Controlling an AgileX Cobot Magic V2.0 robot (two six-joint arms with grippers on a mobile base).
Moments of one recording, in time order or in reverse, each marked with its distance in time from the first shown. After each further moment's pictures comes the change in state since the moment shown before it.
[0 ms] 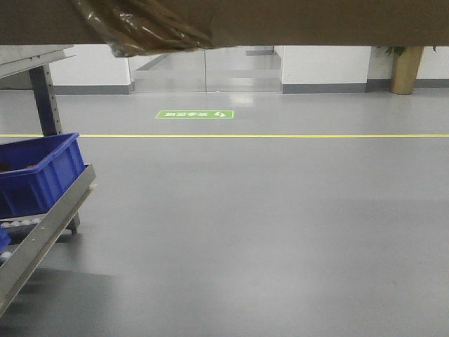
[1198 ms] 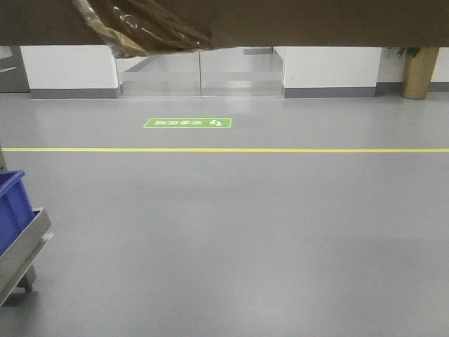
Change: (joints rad) left arm 0.000 0.000 0.000 0.002 0.000 0.000; right arm 0.000 0.000 0.000 0.000 0.000 0.000
